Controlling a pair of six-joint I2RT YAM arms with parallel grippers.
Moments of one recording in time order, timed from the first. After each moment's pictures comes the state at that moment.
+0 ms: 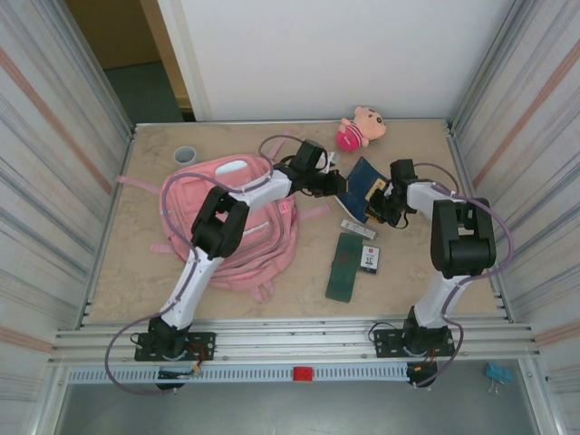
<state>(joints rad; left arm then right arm) -0.67 2.46 2.02 -0.28 0.56 -0.62 0.06 1.80 1.07 -0.48 -0.32 0.61</state>
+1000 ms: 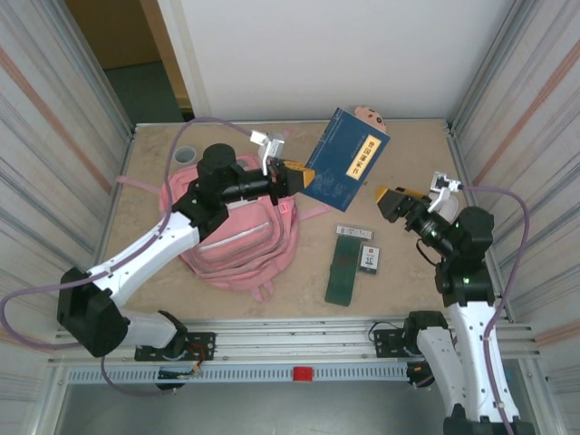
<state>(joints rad) -0.65 1.32 1.12 0.20 0.67 -0.46 0.03 0.55 0.67 -0.10 -0.64 0.73</state>
